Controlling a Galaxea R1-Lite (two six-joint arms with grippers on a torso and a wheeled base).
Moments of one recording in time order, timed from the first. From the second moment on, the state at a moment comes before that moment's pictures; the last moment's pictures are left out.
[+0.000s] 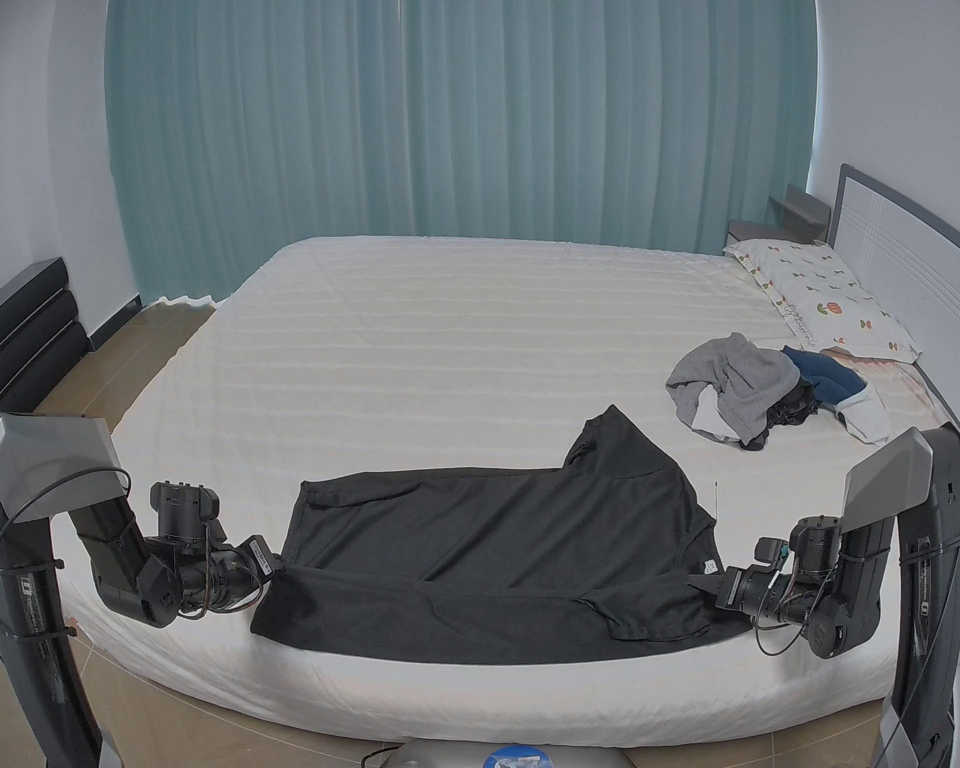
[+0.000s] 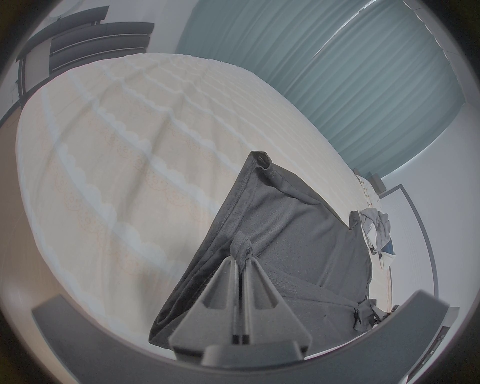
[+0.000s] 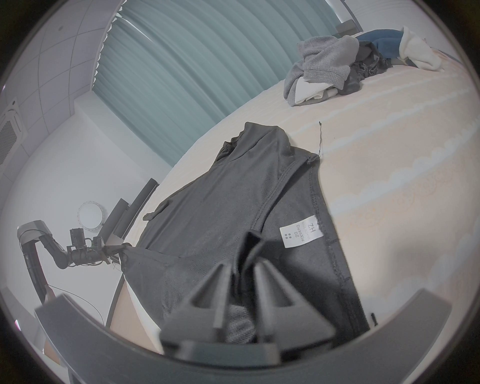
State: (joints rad) left arm -0.01 2.22 -0.54 -0.92 -0.20 -0.62; right arm 0.01 2.51 -0.41 -1.55 0.50 0.39
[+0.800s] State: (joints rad) left arm -0.01 2.06 -0.48 -0.75 -0.20 -0.58; right arm -0.08 2.28 -0.21 -1.55 0.75 0.40
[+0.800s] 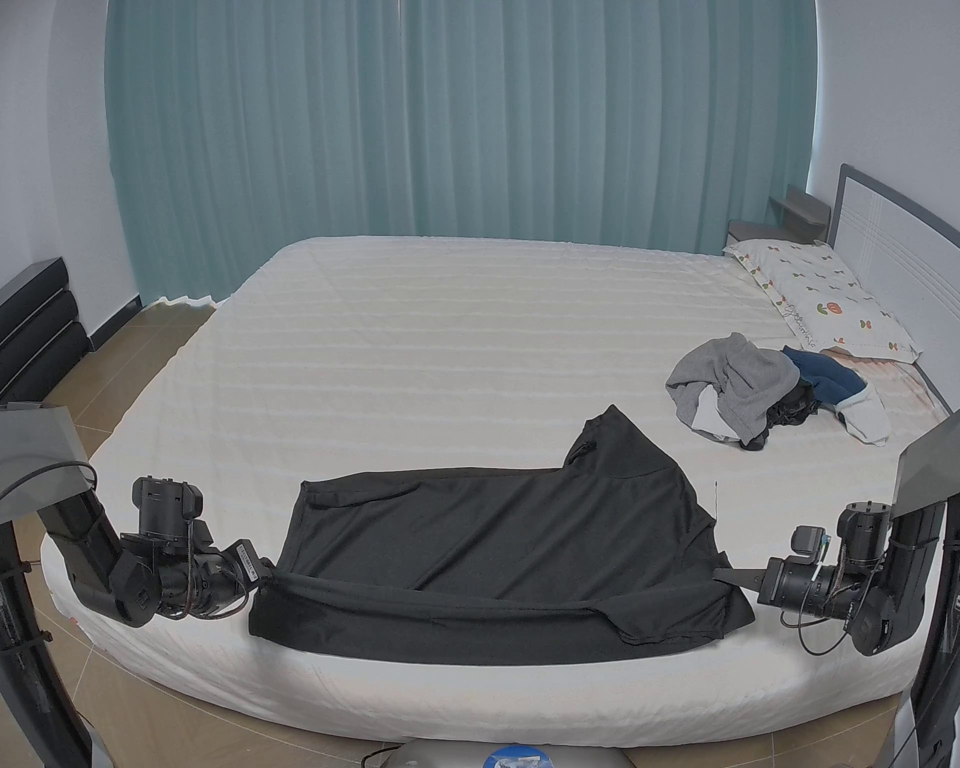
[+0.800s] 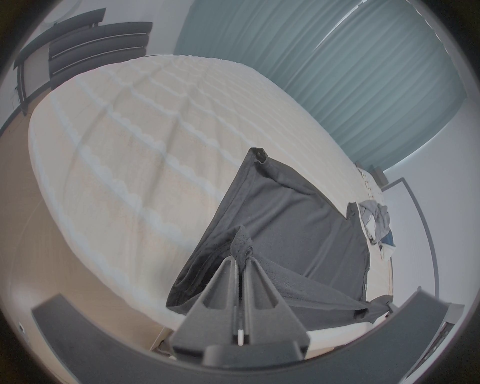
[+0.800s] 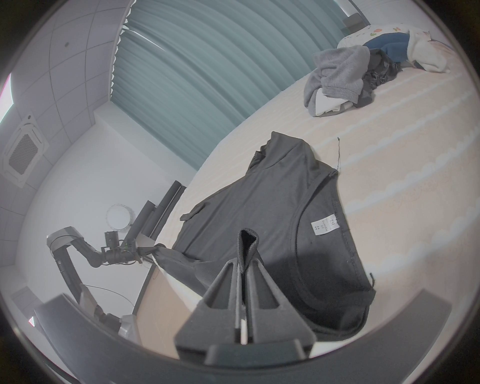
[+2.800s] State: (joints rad) left arm -0.05 2.26 -0.71 -0.65 -0.04 -0.67; right arm -0.05 2.50 -0.45 -1.55 0.58 0.46
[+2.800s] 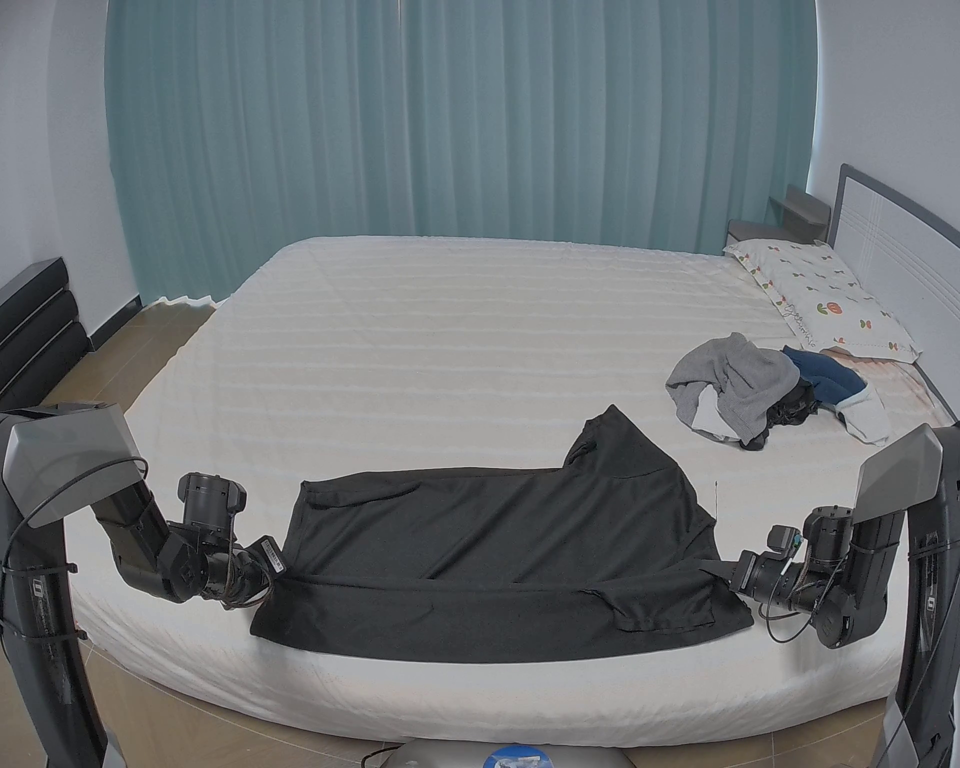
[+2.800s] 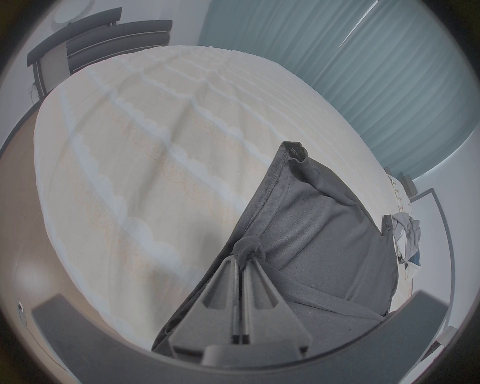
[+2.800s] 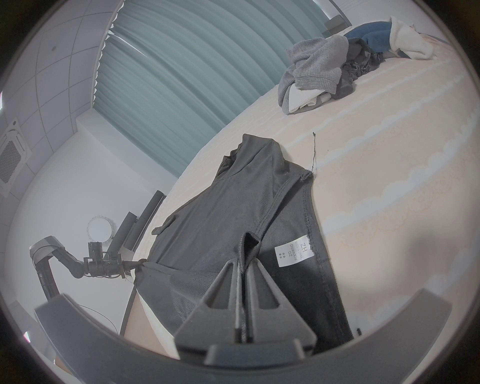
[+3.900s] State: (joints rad) left arm 0.01 2.20 -0.66 -0.65 -0.10 -0.68; right arm -0.06 2.45 -0.42 -1.55 0.59 0.69
